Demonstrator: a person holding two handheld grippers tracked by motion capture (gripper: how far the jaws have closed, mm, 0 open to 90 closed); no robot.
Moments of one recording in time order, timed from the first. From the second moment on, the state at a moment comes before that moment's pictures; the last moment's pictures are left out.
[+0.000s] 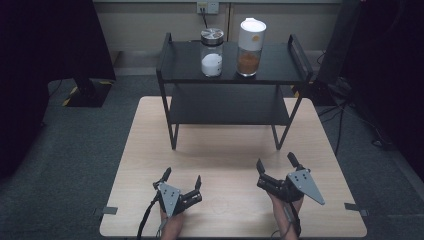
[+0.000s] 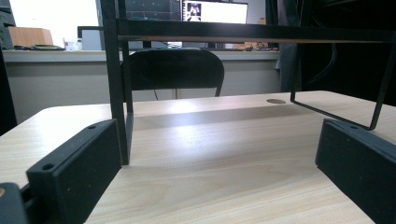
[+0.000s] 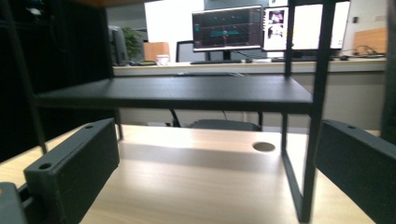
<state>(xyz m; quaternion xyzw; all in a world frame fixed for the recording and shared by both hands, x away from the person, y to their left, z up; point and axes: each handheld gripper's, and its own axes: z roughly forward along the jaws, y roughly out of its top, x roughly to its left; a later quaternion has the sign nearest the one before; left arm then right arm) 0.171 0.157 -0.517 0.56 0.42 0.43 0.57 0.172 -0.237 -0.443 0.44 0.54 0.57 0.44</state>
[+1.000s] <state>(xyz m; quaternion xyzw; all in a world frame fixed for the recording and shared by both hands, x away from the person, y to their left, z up) 0.171 0.157 -0.517 0.56 0.42 0.43 0.57 0.158 -0.240 -0.508 0.46 0.54 0.55 0.45</state>
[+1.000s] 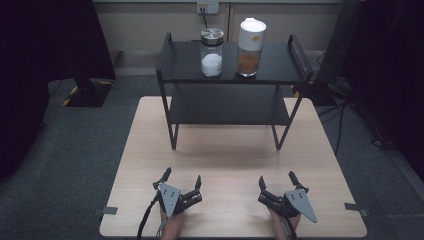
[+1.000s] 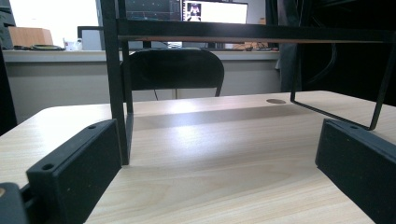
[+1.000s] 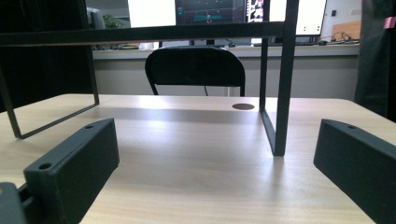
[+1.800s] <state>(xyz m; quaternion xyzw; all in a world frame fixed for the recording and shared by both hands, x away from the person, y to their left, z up) 0.171 0.157 -0.517 0.56 0.42 0.43 0.57 0.155 -0.232 -0.515 0.45 0.53 0.54 0.47</state>
